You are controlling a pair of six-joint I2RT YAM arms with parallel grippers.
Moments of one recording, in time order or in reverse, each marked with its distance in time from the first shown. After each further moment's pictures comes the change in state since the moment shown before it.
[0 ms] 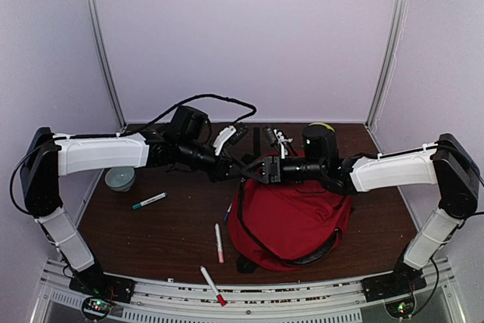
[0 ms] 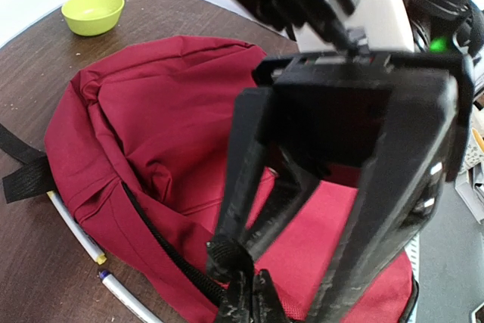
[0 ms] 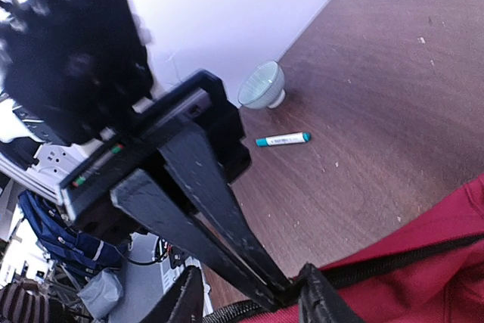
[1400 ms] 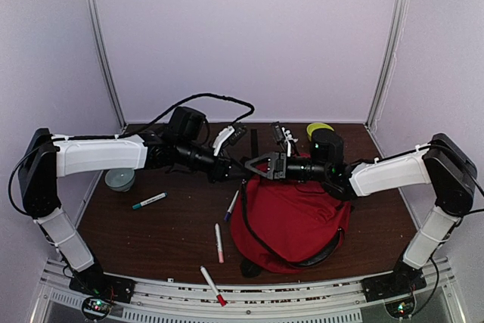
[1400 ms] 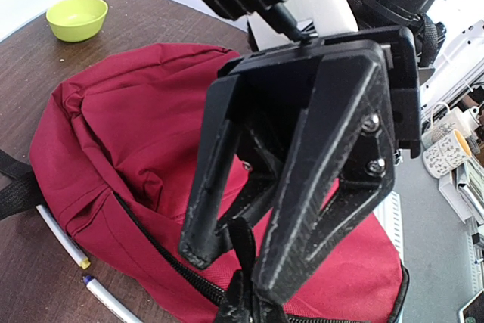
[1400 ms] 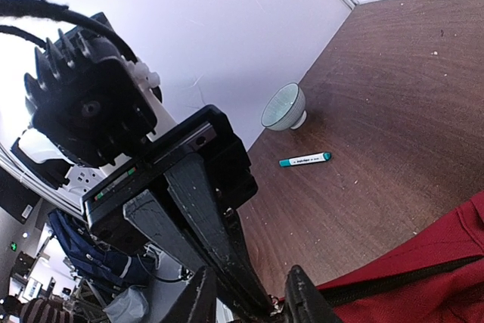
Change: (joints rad) left arm 0.003 -0.016 -0.027 0.044 0.064 -0.027; right arm -0.027 0.031 -0.077 0.271 -0.050 0.157
